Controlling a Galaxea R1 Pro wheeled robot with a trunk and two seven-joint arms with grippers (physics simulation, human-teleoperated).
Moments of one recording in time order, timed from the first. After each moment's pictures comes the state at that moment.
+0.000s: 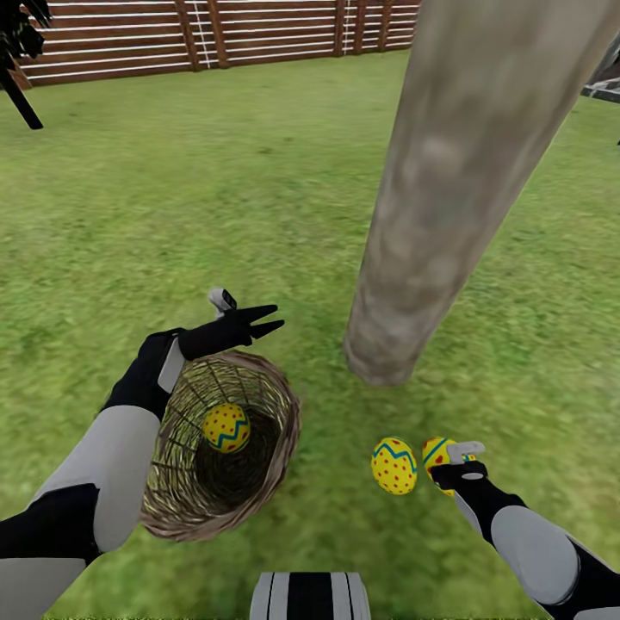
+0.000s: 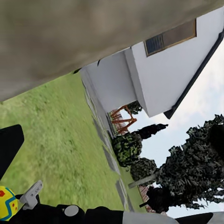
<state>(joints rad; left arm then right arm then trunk) -1.08 0.00 0.19 -0.75 0.23 0.89 -1.38 -0.85 -0.11 -0.70 -0.11 0.87 0.01 -0.09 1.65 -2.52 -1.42</state>
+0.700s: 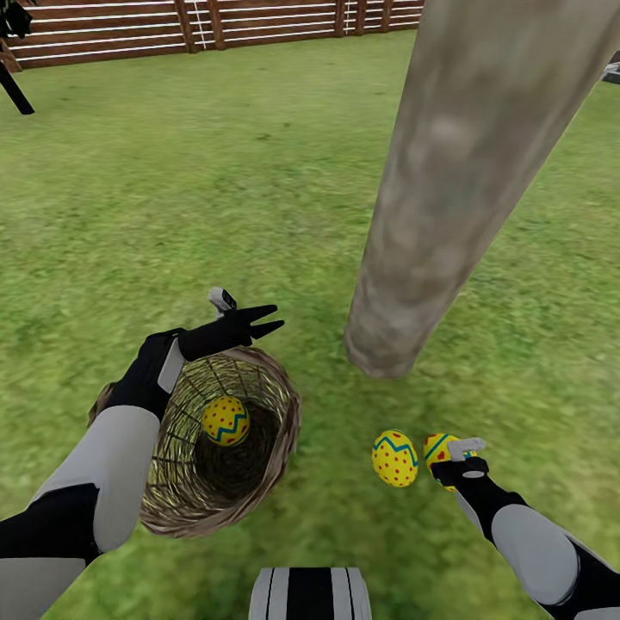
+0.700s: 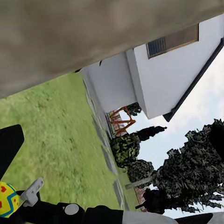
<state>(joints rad) -1.08 0.00 0.19 -0.74 0.23 0.89 -1.38 -0.85 -0.11 -0.69 -0.12 0.88 0.00 -0.09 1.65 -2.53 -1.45</state>
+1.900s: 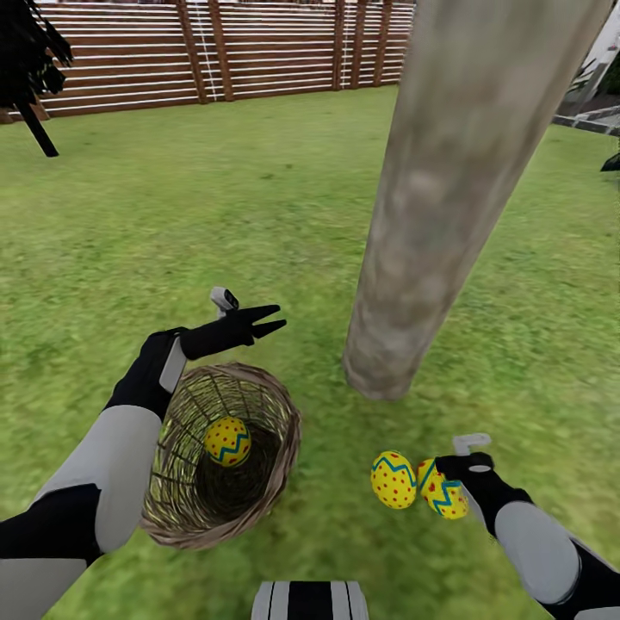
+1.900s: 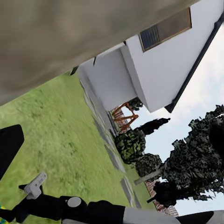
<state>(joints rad) -1.08 -0.01 0.18 -0.76 0.23 0.89 -1.38 -0.85 -0.12 -0.70 -0.18 0.86 0.02 -0.05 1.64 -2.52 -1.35</state>
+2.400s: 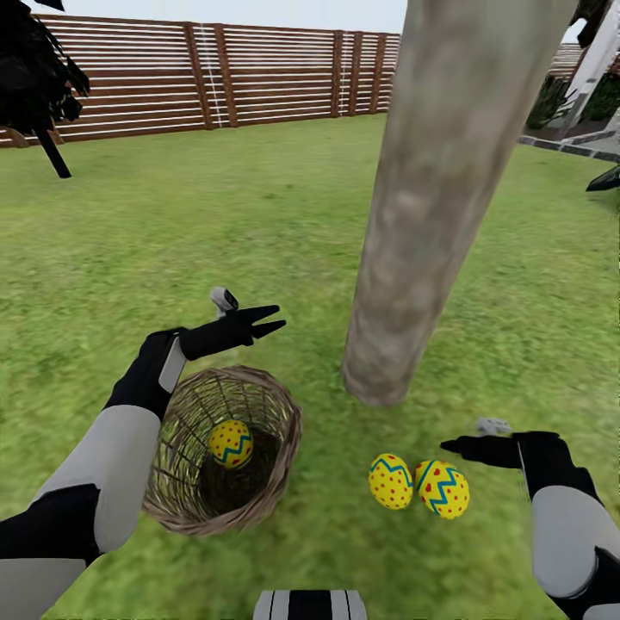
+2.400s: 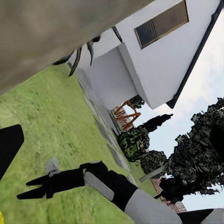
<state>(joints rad) -1.08 0.00 0.18 -0.76 0.23 0.89 -1.38 -0.85 -0.16 -0.80 -0.62 0.84 0.55 0.80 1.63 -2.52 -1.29</state>
